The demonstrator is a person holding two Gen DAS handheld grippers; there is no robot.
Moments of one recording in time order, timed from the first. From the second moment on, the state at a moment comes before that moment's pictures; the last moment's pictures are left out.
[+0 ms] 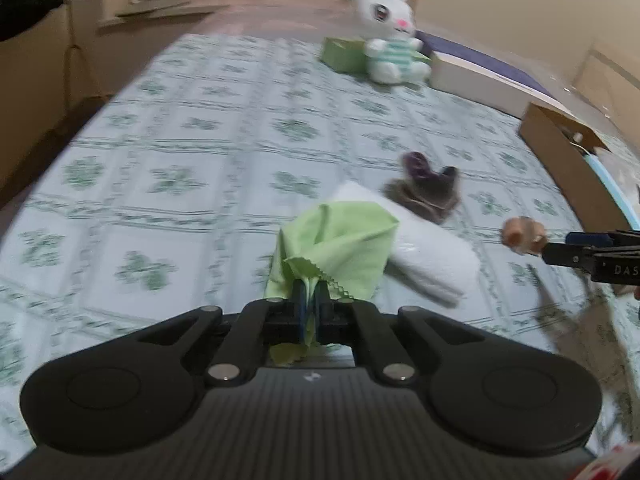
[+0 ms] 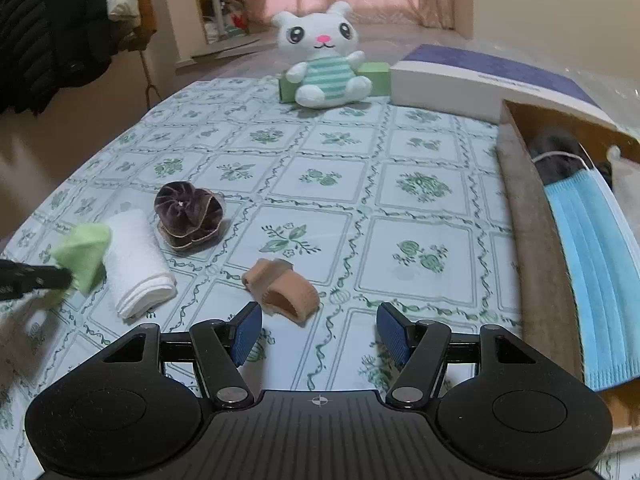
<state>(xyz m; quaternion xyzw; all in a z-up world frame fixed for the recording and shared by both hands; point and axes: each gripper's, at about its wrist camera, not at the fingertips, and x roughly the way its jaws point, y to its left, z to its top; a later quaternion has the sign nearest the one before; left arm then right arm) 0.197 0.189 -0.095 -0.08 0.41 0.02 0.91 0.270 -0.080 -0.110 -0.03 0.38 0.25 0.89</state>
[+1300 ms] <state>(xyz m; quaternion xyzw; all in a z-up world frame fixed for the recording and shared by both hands) 0.177 0.241 -0.097 -0.15 0.41 0.14 0.89 0.249 -0.074 -0.105 -0.04 0.36 0.29 0.89</state>
